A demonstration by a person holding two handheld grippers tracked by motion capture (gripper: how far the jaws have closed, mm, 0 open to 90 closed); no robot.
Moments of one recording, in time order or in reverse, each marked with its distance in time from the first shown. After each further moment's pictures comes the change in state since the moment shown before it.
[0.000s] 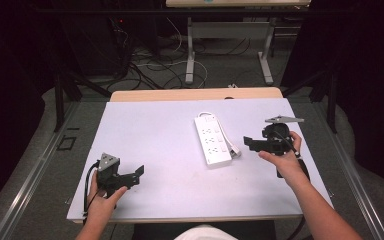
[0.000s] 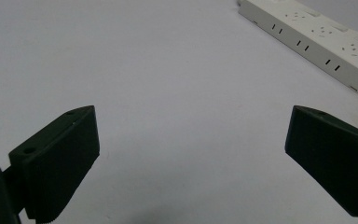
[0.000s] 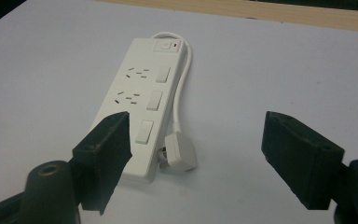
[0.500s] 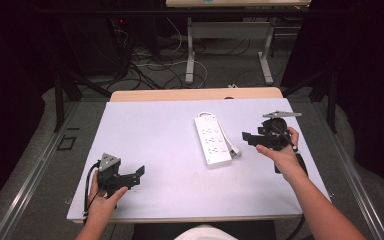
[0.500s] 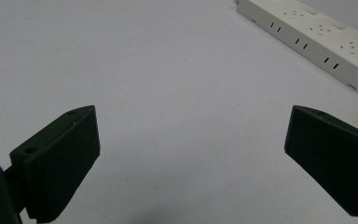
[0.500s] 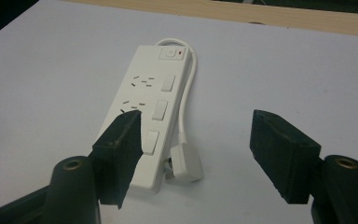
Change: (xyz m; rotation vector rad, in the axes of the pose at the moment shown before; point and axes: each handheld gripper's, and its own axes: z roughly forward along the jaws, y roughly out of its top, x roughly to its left) left arm -0.001 0.000 0.001 0.006 -0.005 0.005; right arm 0.002 0.013 0.005 0.009 0.016 0.007
